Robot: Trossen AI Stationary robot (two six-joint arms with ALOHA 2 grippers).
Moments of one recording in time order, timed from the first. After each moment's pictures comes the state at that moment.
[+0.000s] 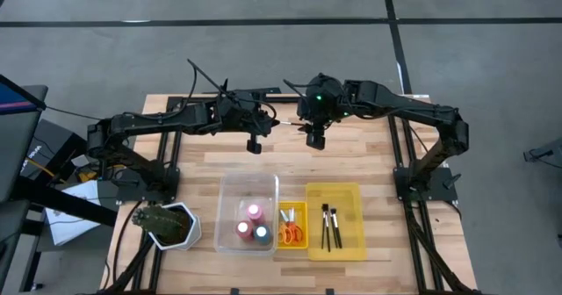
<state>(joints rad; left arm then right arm) 0.24 1.44 1.23 -0.33 -0.13 0.73 -0.26 1.64 1.71 -0.96 -0.02 -0.18</state>
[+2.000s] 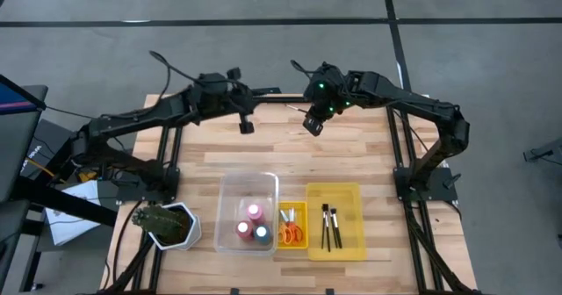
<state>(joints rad) 0.34 1.29 1.23 -0.27 -0.19 0.57 -0.36 1.64 1.70 -1.01 -0.03 0.14</state>
